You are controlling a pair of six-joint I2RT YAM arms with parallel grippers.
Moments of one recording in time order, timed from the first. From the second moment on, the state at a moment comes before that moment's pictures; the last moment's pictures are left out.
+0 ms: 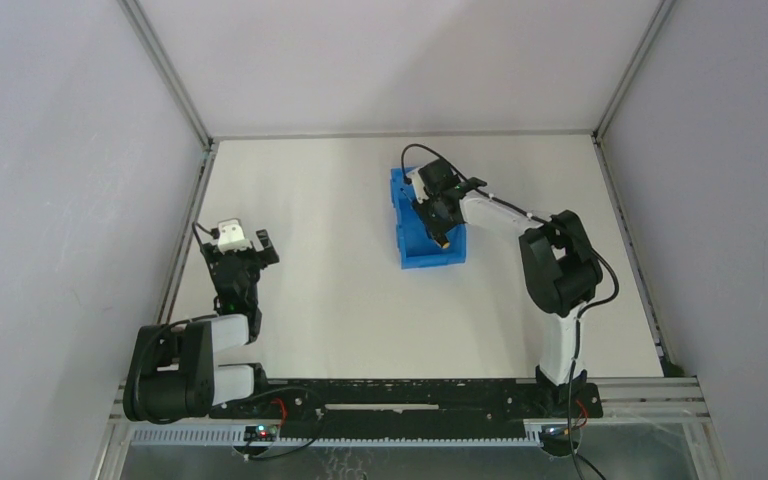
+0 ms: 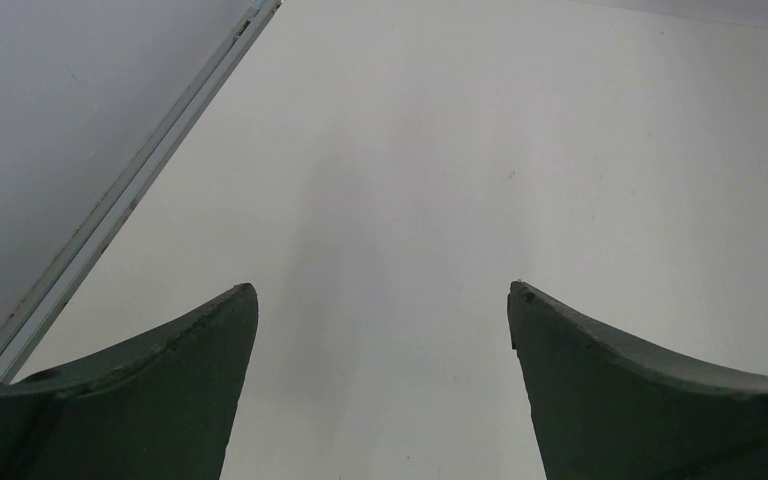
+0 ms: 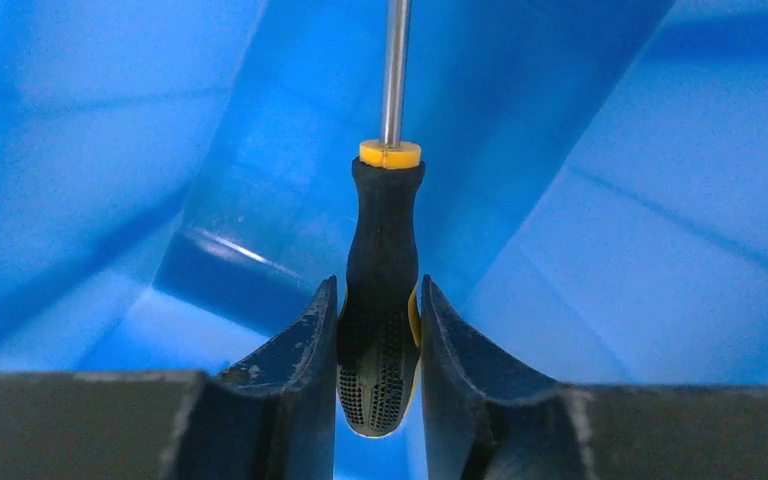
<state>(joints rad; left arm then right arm) 0.05 1.27 0.16 0.99 -0.19 -0.04 0.52 1.96 1.47 -0.56 0.00 -0.11</state>
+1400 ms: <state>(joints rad) 0.05 1.27 0.16 0.99 -0.19 -0.04 -0.16 1.43 1.15 -0.52 0.04 0.17</state>
